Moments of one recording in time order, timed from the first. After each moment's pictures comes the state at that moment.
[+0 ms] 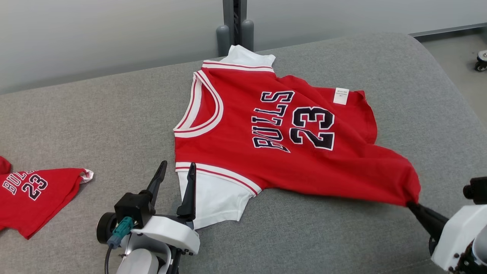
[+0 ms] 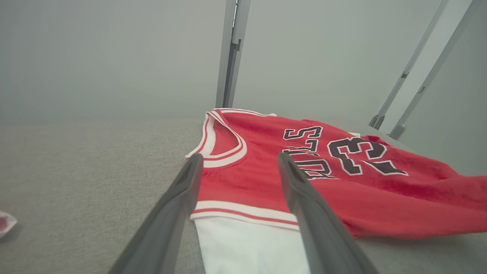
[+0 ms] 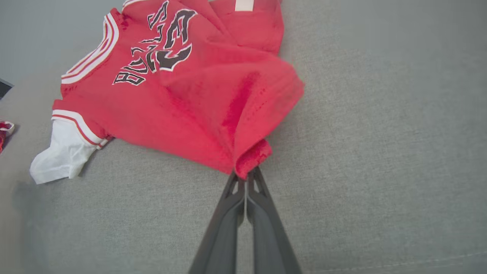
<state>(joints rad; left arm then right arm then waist) -0.19 0.05 -0.28 0.34 -0.34 0.05 -0.26 -0.05 -0.34 0.02 0.04 0.67 0.13 0.52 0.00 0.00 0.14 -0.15</state>
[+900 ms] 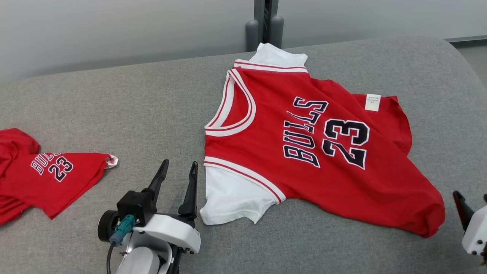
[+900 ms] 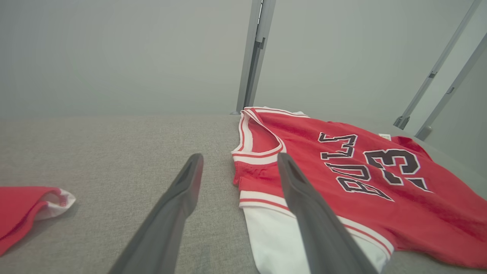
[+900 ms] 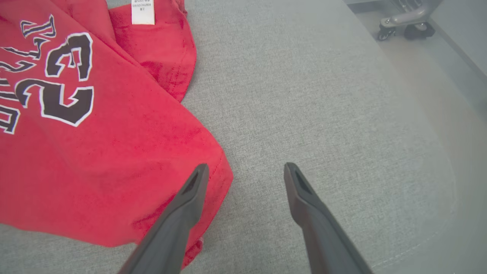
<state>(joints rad) -0.21 0.05 -0.30 0.35 -0.33 0.05 -0.26 -0.11 -0.23 -0.23 0.22 0.30 0.13 0.49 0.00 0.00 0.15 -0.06</state>
